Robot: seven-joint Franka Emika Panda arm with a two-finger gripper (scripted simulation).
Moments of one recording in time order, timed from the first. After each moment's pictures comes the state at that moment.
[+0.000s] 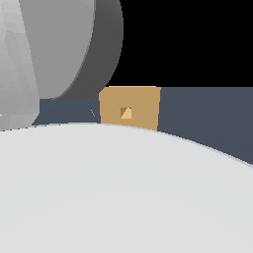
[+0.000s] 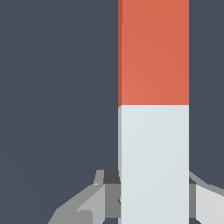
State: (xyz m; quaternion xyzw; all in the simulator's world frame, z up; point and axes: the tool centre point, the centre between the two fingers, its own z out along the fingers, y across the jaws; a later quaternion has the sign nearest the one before) arm -0.016 -0.296 0.027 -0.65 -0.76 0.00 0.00
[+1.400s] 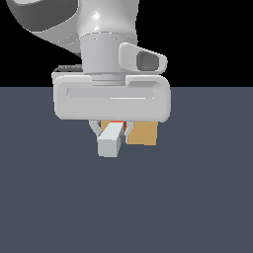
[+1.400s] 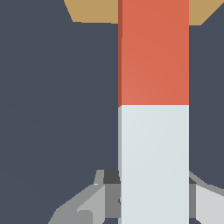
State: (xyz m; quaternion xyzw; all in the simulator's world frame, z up) arm -0.027 -0.072 0.102 -0.74 -0.67 0.00 0.00
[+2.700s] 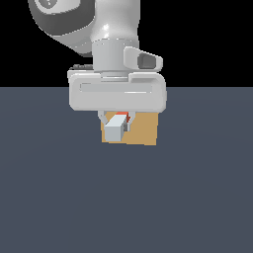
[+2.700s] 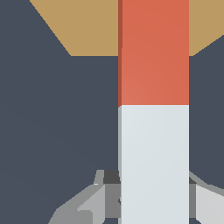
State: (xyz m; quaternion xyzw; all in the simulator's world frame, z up) arm -0.021 -0.027 0.109 -0.75 -0.66 0.00 0.00
